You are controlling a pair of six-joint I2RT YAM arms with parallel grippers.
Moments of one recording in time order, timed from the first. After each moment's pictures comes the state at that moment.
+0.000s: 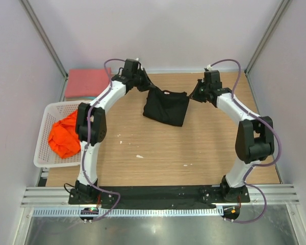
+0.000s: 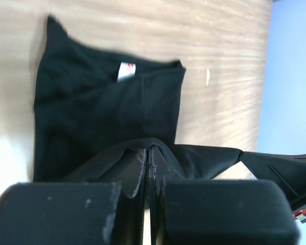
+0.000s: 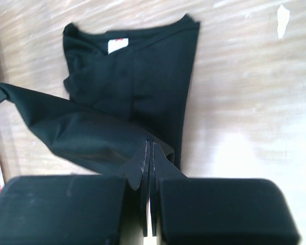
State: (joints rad) left arm -0.39 2.15 1.89 -0.39 0.30 -0.73; right arm 0.21 1.69 1.29 -0.30 -0.11 0.54
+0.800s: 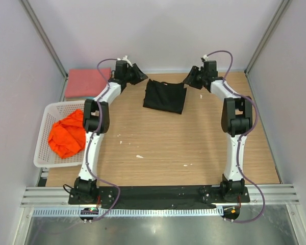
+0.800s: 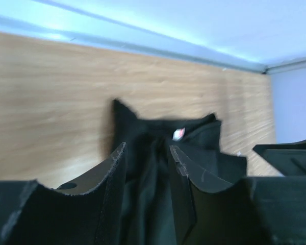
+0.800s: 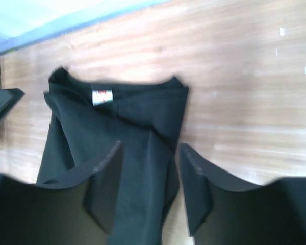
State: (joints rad) left arm -0.24 2.64 2.28 -0.04 0.38 -0.73; right arm 0.10 2.30 1.86 -0.17 -0.29 0.49
